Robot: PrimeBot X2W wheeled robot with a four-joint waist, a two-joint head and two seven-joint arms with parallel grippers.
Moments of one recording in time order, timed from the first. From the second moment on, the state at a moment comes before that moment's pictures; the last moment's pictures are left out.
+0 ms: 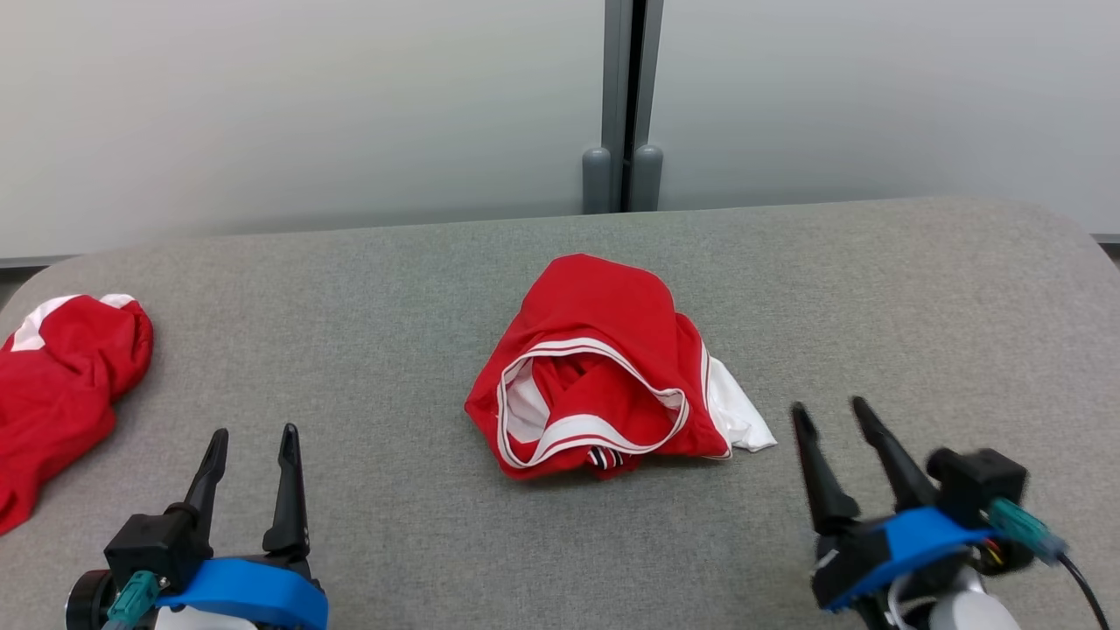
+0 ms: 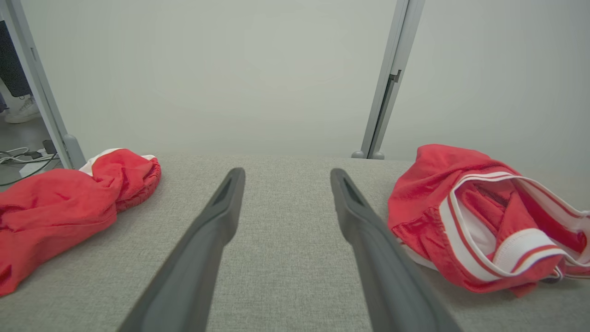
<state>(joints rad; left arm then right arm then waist) -0.03 0.28 -0.20 0.21 -0.41 0.04 -0.21 -0.08 -0.05 0.05 0.20 0.24 0.13 -0.11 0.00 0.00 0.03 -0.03</state>
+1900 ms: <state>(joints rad) -0.15 0.24 -0.27 0.19 -0.43 0.02 -0.25 -1.05 -0.12 0.37 0.41 0.24 0.13 -0.07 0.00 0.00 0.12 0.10</state>
